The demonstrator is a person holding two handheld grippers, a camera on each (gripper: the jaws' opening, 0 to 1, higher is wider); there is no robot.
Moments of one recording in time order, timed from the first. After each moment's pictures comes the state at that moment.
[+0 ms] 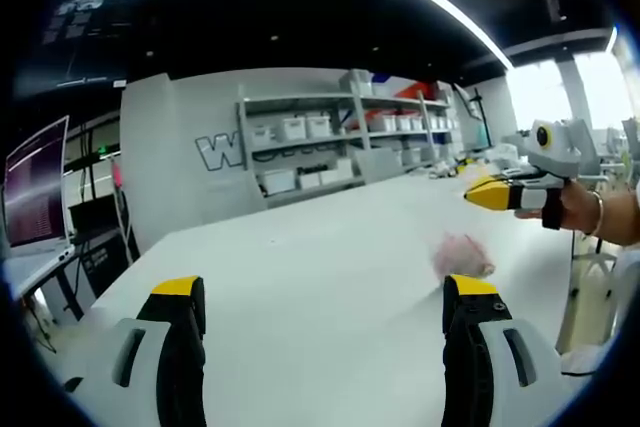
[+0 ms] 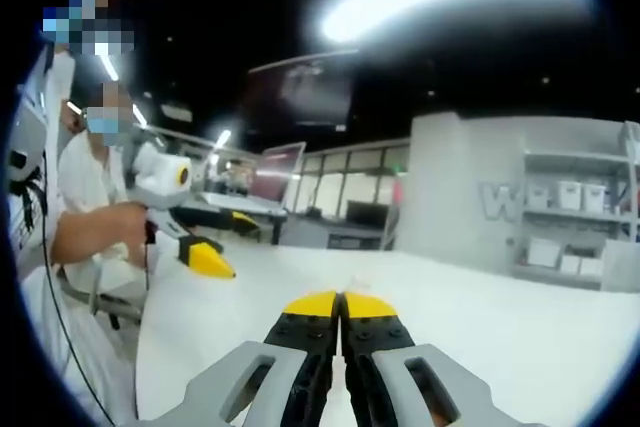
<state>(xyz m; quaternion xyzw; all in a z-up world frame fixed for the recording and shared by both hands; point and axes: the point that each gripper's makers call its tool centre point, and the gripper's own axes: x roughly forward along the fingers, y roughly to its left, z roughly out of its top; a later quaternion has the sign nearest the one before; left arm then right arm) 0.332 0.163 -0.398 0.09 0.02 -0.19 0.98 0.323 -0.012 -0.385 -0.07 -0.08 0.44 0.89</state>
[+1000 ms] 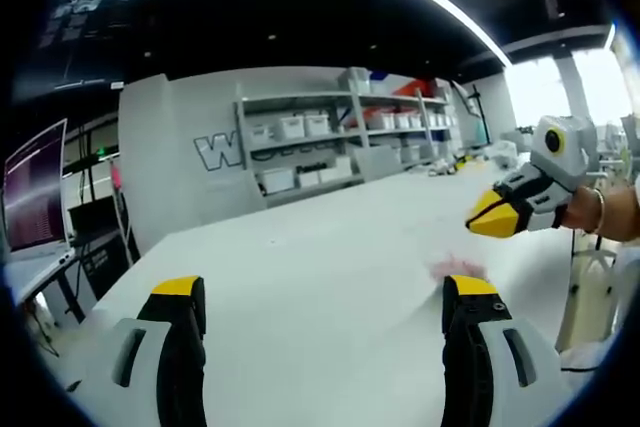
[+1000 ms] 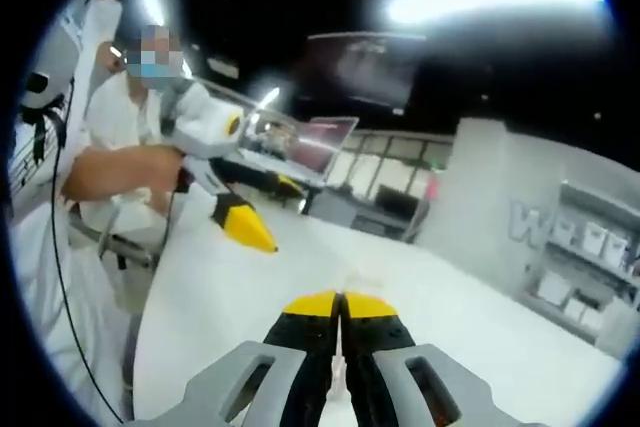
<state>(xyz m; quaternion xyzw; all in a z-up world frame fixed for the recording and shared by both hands) 0.330 0.164 -0.398 0.10 0.02 -0.19 0.98 0.300 0.028 -0.406 -0.20 -0.07 0.48 0.85</state>
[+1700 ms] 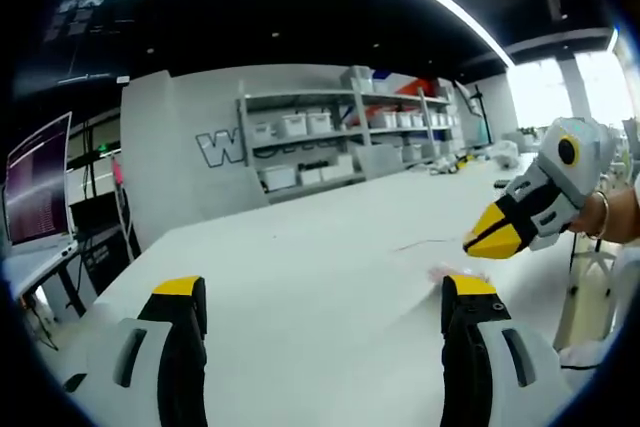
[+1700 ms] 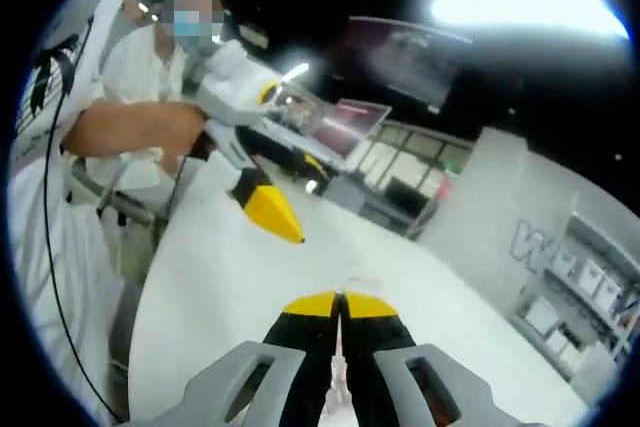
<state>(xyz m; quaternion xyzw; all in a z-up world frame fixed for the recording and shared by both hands) 0.326 0.173 -0.403 0.09 0.03 -0.19 0.98 0.291 0.053 -0.425 -0.30 -0.07 0.48 0.82</state>
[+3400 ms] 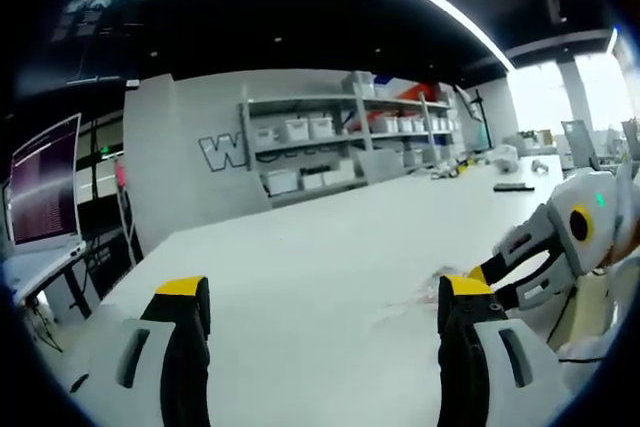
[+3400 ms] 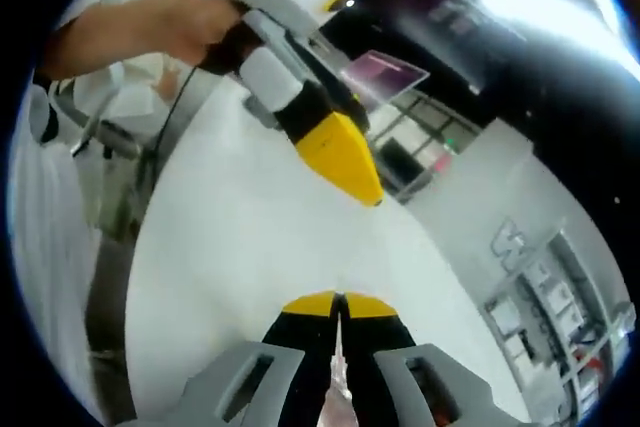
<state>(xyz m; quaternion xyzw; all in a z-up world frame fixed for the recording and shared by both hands) 0.315 0.190 -0.397 0.09 0.02 -0.19 0.98 0.285 0.100 -0.470 -0.41 -0.02 0.41 0.81</state>
